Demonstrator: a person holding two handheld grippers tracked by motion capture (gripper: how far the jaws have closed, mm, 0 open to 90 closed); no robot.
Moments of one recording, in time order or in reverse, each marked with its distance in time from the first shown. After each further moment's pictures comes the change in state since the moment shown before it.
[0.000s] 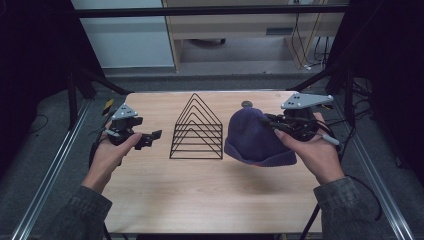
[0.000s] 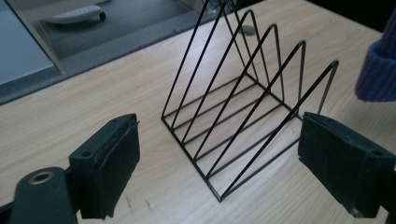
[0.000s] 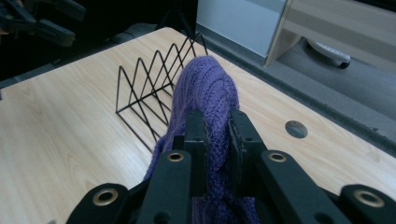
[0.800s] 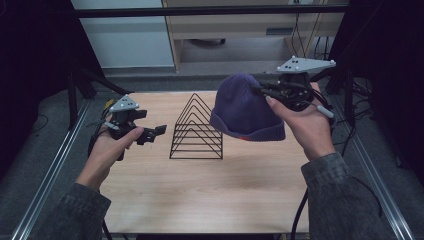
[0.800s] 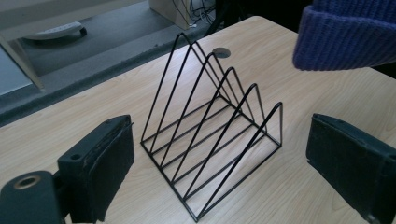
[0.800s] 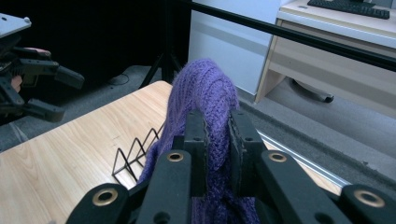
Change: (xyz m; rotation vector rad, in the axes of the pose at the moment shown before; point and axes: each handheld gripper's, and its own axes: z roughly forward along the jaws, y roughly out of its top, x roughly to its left) left arm -0.014 0.032 -0.012 -0.031 -0.088 0.023; right arm -0.001 0.072 -0.004 -0.140 -0.035 0.021
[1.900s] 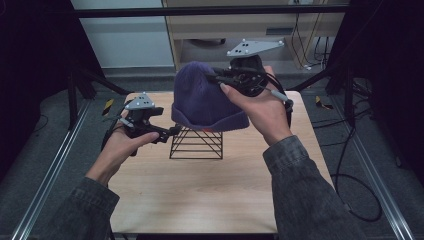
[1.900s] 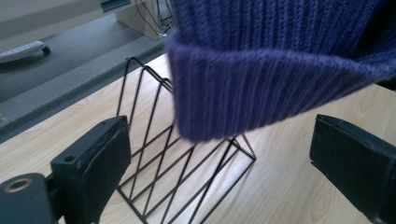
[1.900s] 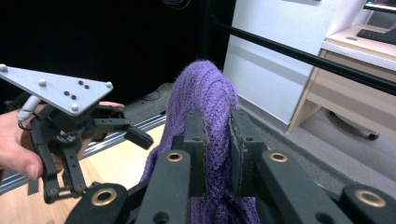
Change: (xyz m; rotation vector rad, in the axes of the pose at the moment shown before) left arm -0.019 0.013 0.023 -0.022 -0.117 0.081; right arm 0.055 0.053 0.053 -0.068 0.133 -0.057
